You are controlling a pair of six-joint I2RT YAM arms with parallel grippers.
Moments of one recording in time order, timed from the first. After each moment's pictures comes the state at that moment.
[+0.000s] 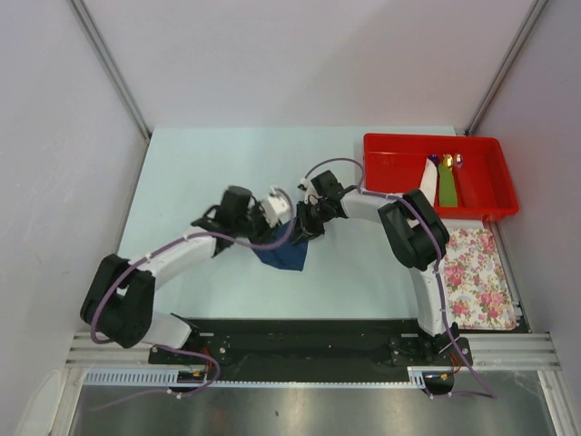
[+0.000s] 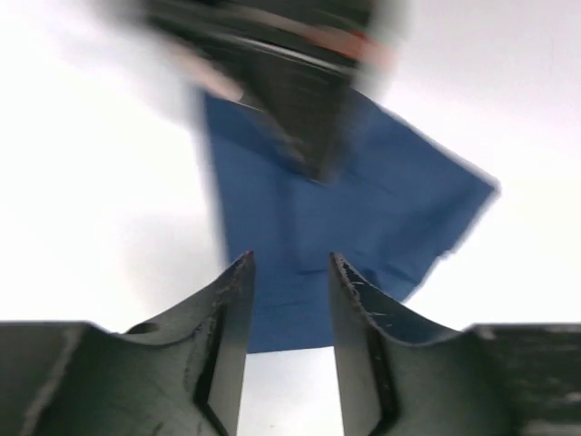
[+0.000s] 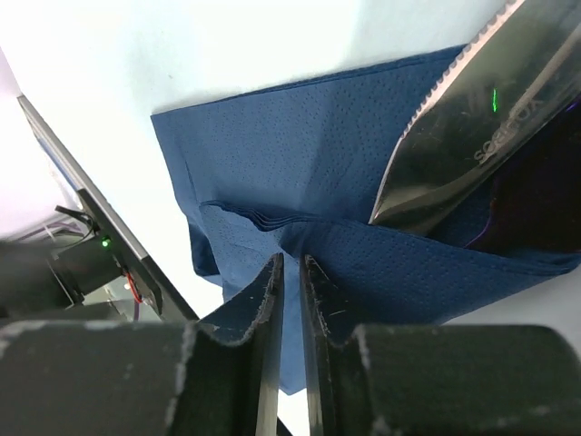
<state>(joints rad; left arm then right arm) -0.59 1.43 0.75 -0.12 0.28 0.54 0.58 2.16 1.41 -0.29 -0.65 0.54</state>
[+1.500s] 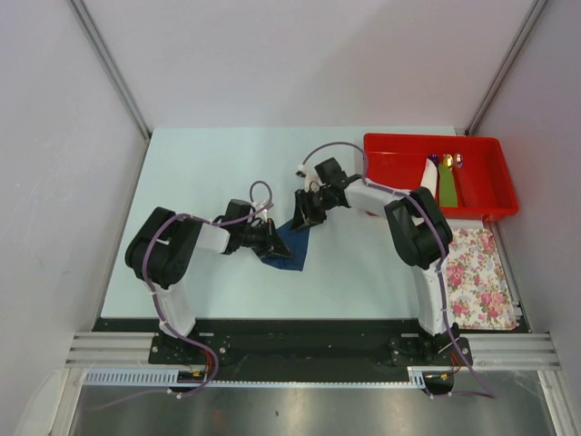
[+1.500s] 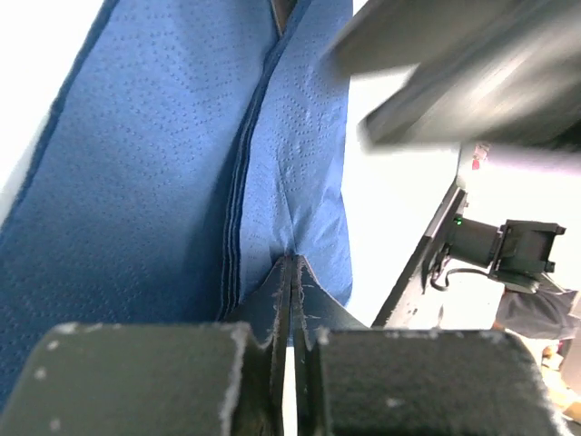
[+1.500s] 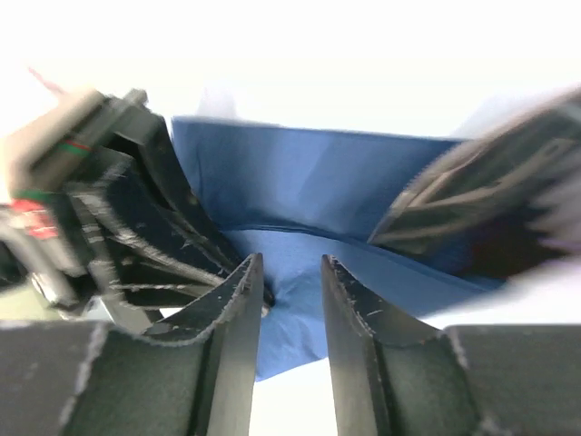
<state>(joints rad) -0.38 1.84 0.71 0.28 0.77 -0.65 0.56 2.16 1.52 -0.37 -0.66 0.30</state>
